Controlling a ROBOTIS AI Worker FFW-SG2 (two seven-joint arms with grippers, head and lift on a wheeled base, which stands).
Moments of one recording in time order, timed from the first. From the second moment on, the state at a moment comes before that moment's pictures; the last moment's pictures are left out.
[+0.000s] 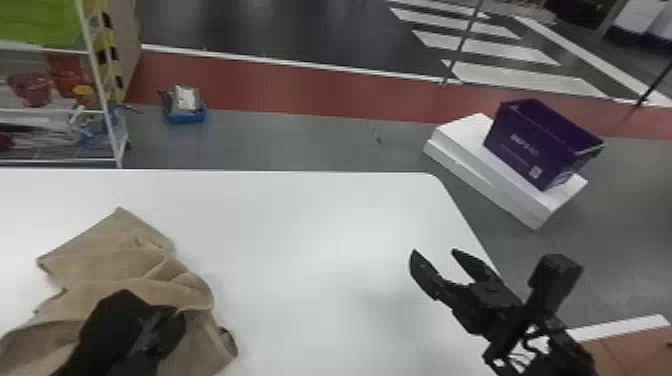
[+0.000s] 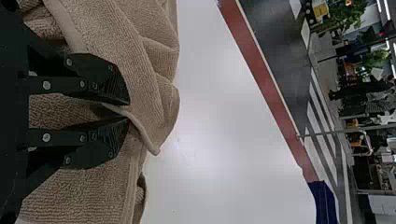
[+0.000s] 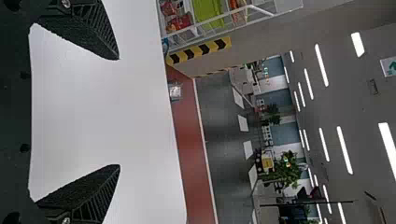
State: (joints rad) left arm 0.44 0.00 -0.21 -2.16 -0.60 0.60 -0.54; right arm 0.40 0.00 -0.43 -2.08 -0.25 0.43 0.50
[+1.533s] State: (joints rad) left arm 0.43 0.00 0.89 -2.44 -0.01 0.84 -1.25; right arm 0.38 0.00 -0.37 -2.05 -0.21 0.43 0.53
